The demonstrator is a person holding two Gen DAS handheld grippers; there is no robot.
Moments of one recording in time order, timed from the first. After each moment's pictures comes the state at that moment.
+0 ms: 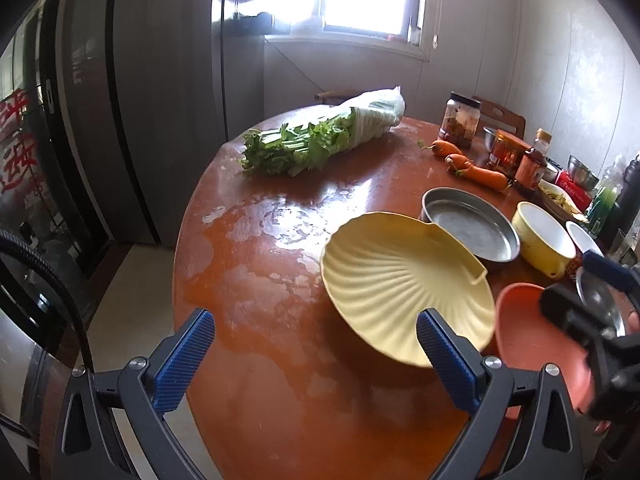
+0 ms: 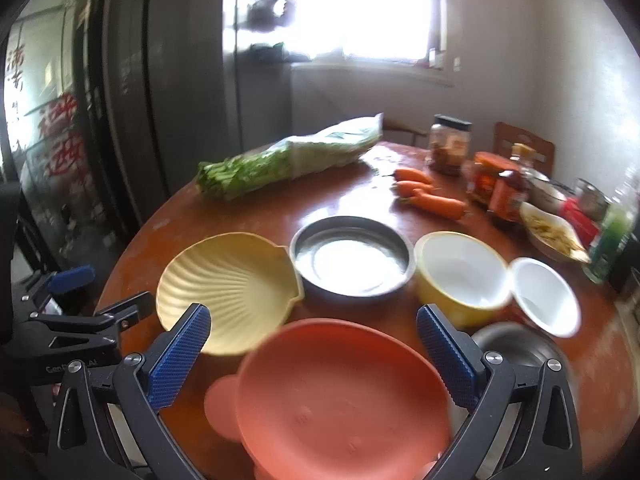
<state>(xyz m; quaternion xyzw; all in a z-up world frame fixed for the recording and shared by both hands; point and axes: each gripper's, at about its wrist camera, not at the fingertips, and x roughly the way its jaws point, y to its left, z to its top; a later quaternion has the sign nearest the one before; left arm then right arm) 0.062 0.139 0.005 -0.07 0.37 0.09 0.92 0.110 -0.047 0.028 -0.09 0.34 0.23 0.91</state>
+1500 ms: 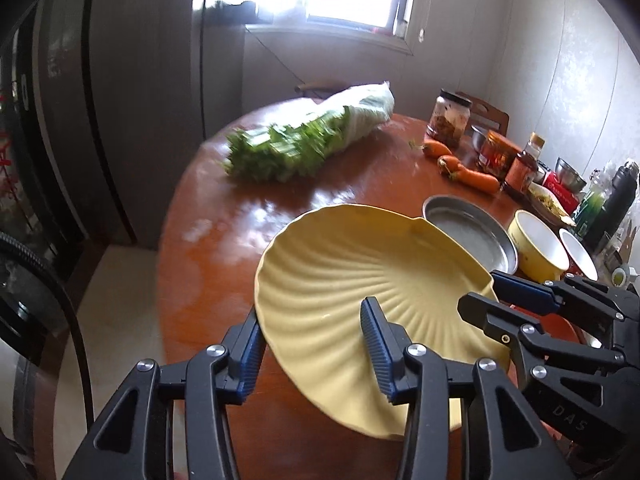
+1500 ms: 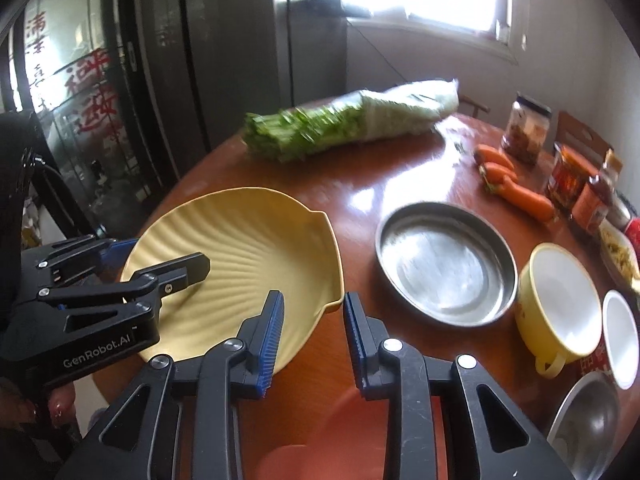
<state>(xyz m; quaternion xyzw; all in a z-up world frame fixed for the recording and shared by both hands) 0.084 0.168 0.011 -0.08 0.39 0.05 0.92 0.135 0.021 0.013 -0.12 0.37 0.30 0.87</state>
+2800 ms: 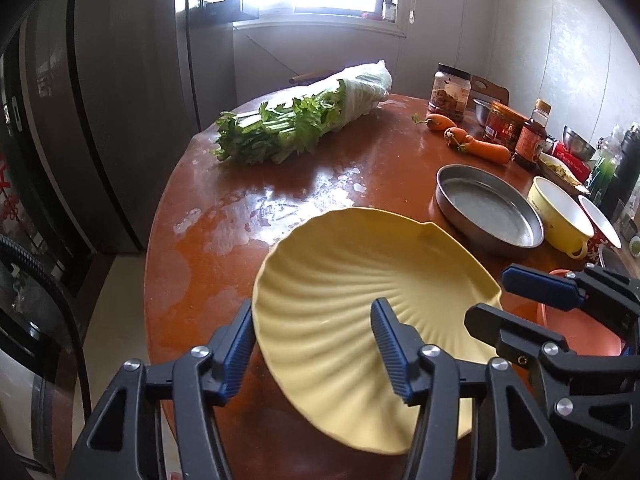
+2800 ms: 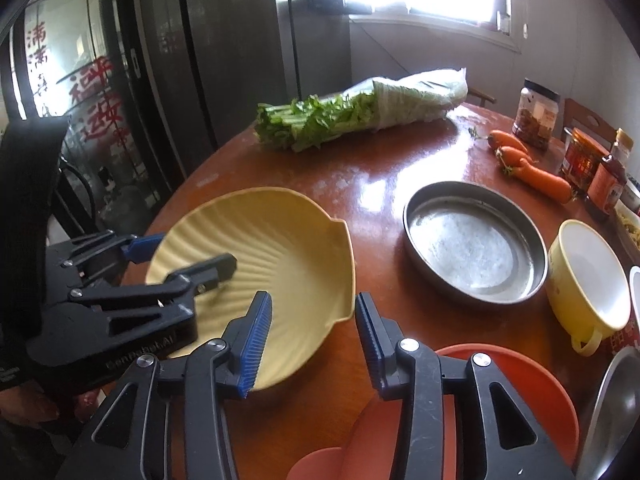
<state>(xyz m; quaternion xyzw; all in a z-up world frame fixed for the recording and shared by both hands) 0.100 0.158 -0.021 -0.04 0.40 0.05 0.91 0.130 0.023 -0.010 -0.09 0.38 0.31 0.87</state>
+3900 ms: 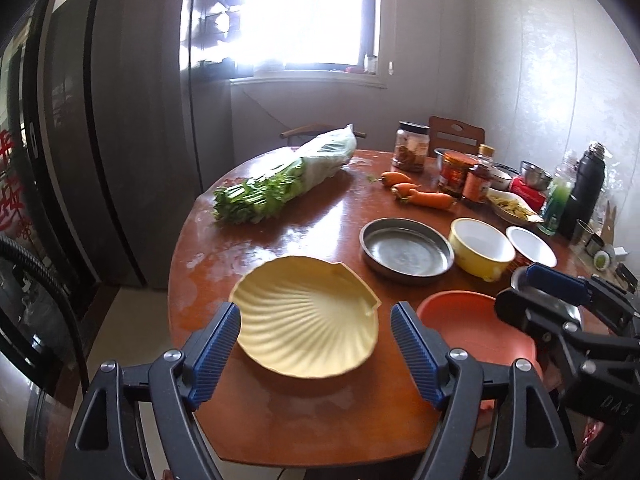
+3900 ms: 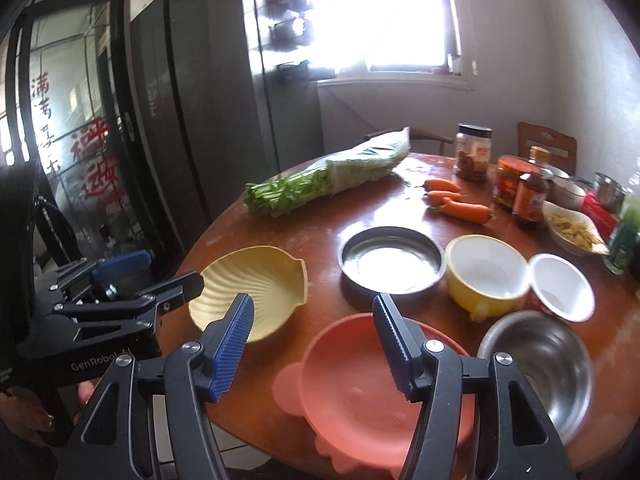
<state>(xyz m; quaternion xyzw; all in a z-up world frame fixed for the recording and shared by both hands) 0.014 0.094 0.062 -0.03 0.32 0.04 0.95 0.049 -0.079 0.067 -0.02 0.30 0.27 0.92</state>
